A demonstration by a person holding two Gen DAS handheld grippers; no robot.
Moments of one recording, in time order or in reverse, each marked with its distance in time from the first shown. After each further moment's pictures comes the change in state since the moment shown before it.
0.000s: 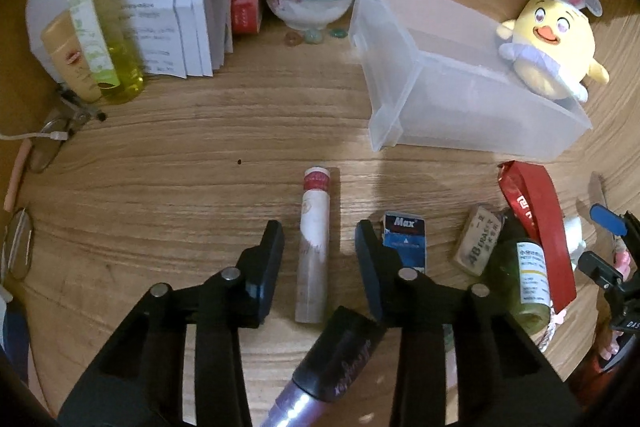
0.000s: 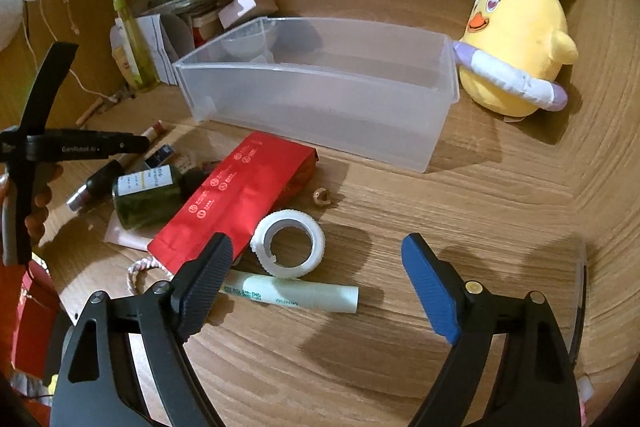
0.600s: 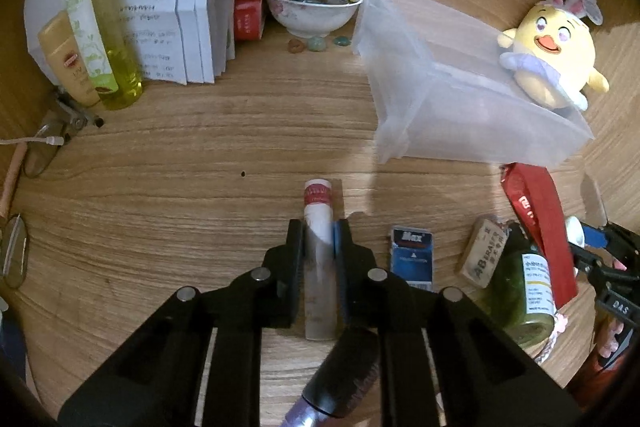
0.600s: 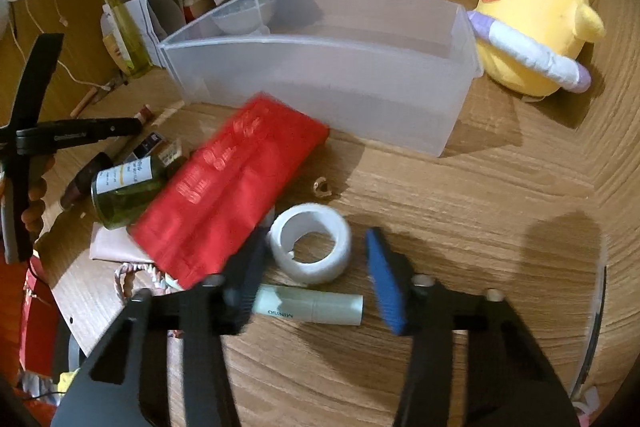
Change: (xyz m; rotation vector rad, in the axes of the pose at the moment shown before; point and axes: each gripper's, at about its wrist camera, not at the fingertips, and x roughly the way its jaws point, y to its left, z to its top) left arm 0.002 0.006 0.004 -0.004 -0.044 -0.012; right arm 0.027 -0.006 0.007 0.021 0.092 0.037
